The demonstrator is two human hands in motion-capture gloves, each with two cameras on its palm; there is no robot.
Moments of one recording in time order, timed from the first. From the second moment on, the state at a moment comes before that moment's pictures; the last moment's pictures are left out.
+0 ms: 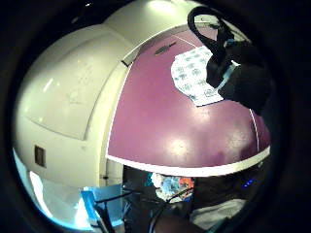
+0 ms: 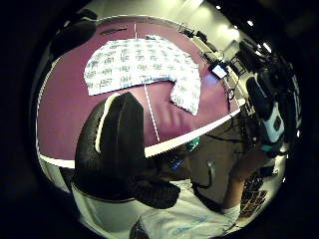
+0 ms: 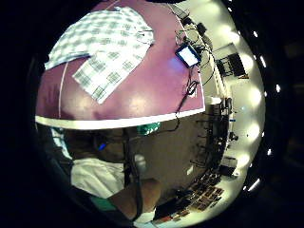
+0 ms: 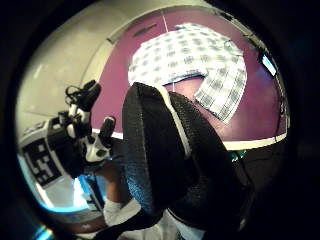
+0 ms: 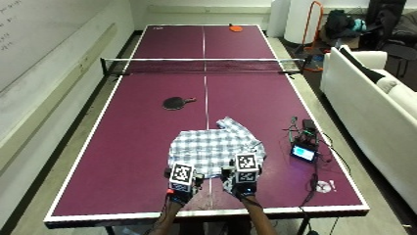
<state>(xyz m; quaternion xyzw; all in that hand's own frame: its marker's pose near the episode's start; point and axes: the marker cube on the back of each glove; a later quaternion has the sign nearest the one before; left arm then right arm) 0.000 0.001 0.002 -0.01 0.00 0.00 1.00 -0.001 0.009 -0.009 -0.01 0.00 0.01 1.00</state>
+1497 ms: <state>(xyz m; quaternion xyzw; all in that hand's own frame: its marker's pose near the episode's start) 0.009 -0.068 0.086 -0.02 -0.06 0.01 1.00 0.064 -0.051 0.092 -0.01 0.03 0.02 1.00</state>
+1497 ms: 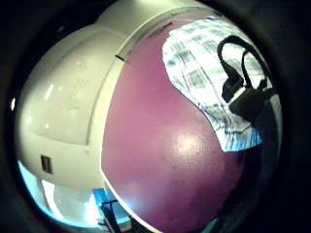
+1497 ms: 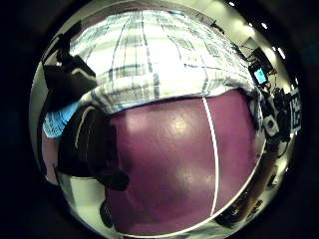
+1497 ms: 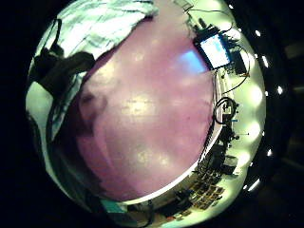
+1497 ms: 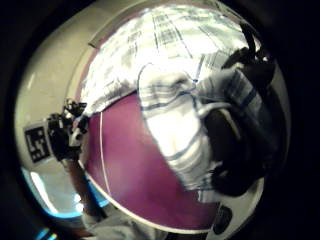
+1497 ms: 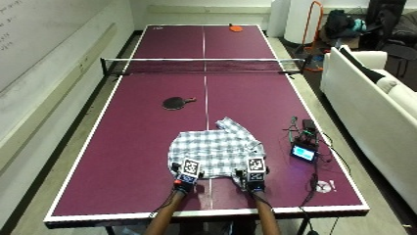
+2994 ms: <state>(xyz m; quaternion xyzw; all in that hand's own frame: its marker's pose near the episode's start) -0.038 -0.098 0.044 -0.05 -0.06 0.03 1.00 0.128 -0.069 0.008 -0.12 -0.07 0.25 0.96</state>
